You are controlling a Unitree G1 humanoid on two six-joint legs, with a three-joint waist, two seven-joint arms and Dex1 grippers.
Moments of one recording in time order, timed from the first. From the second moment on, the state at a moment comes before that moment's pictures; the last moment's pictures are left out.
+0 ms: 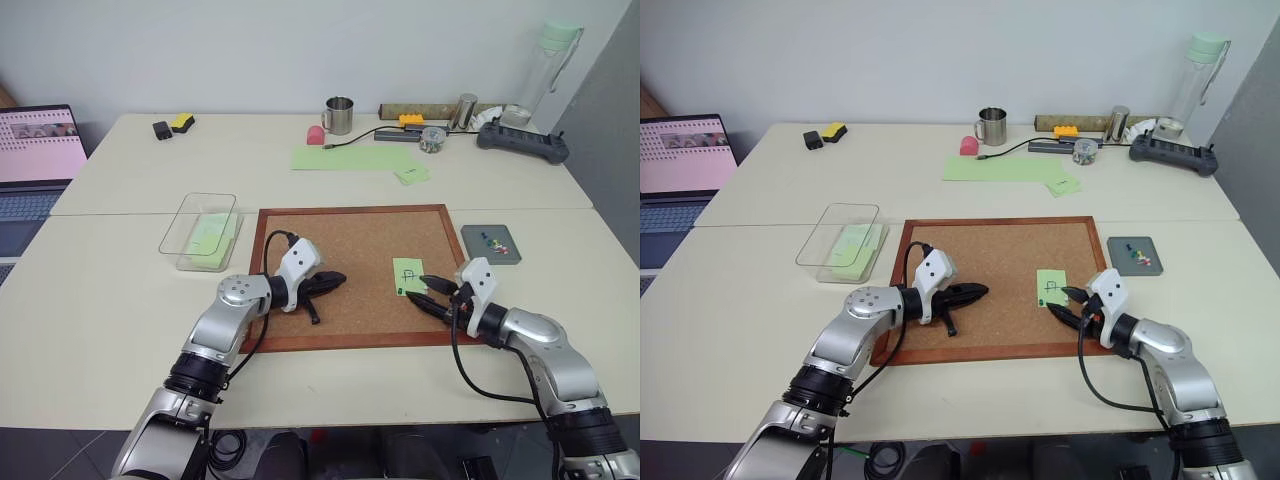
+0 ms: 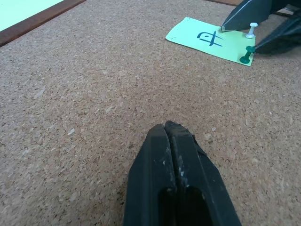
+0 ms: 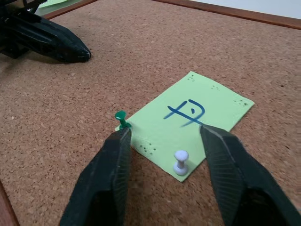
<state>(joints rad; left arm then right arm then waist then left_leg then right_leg) -0.46 0.38 -0.21 0.19 -0.15 0.28 -0.89 -0.14 -0.50 0.01 -0.06 0.32 0.30 0.76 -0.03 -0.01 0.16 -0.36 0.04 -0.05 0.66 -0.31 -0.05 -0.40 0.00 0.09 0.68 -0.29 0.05</state>
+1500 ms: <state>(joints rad) -0.44 0.40 -0.21 0.15 -0.15 0.30 -0.91 -0.45 -0.50 -0.21 0.42 0.27 0.25 0.44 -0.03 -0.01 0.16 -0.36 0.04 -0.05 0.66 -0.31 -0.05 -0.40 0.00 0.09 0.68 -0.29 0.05</state>
